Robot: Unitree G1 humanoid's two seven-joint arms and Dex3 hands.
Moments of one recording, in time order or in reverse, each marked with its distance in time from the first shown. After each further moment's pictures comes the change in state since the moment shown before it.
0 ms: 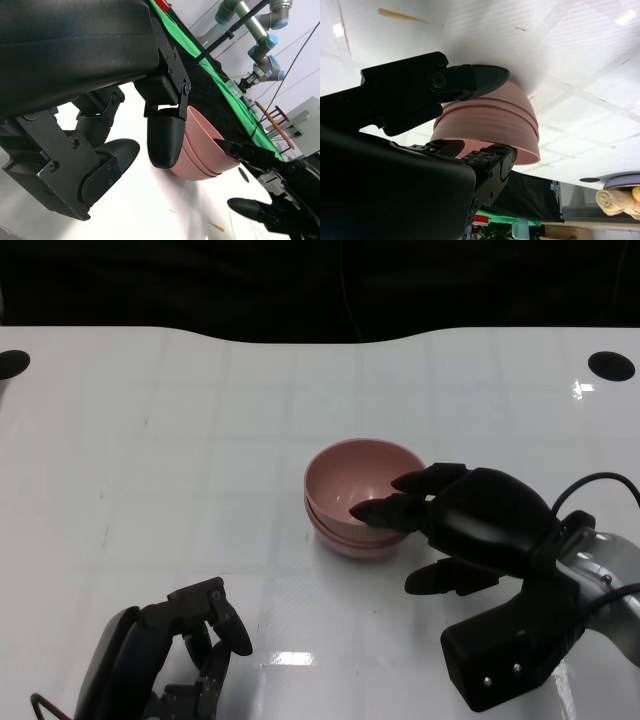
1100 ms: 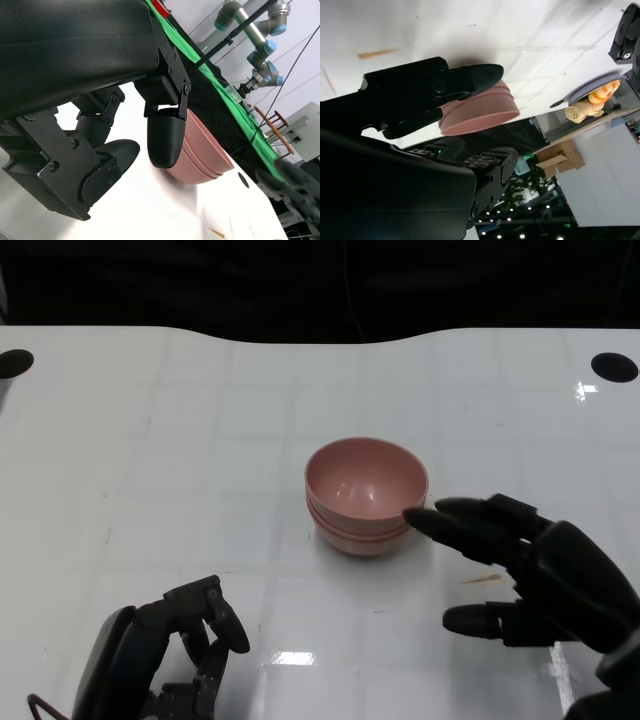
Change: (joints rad) left arm -0.002 0.000 0.004 0.005 0.008 -0.011 0.021; right arm 0.305 -0.067 -0.201 -0.011 0.247 -0.366 -0.223
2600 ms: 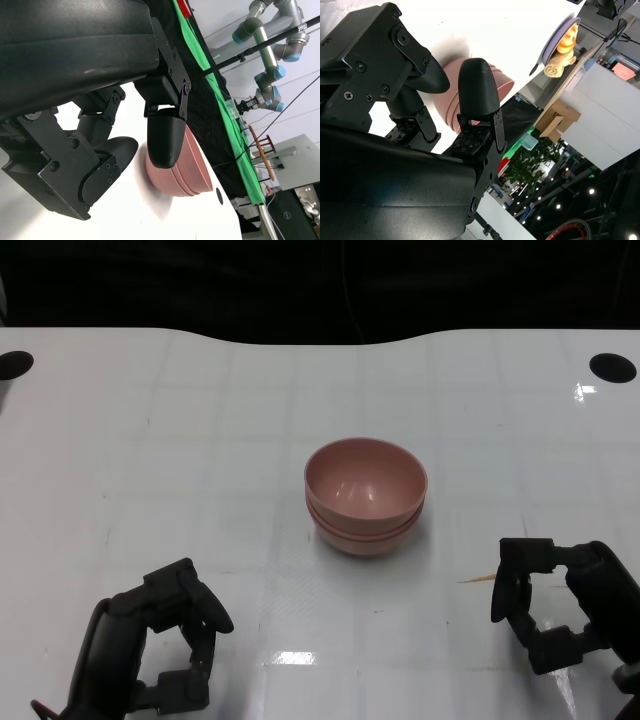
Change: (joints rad) left arm 0.002 -0.058 0.036 -0.001 -0.273 0.048 -0.167; right arm -0.074 0.179 -0.146 0.450 0.400 -0.321 0.251
